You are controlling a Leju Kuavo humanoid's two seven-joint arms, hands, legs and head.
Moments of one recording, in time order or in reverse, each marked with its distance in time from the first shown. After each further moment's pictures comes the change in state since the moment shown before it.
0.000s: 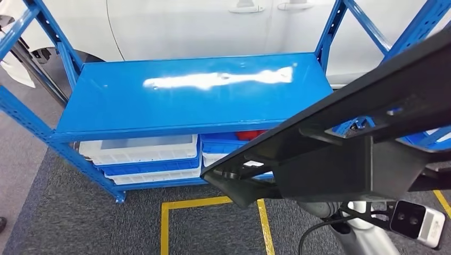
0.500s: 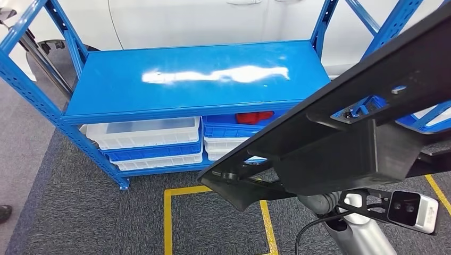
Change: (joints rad) left arm 0.009 -0.019 0.022 0.000 0.012 0.025 0.031; right arm -0.009 0.008 0.006 0.047 -0.065 0.041 0.000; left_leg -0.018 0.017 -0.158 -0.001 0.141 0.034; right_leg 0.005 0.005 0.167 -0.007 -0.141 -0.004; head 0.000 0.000
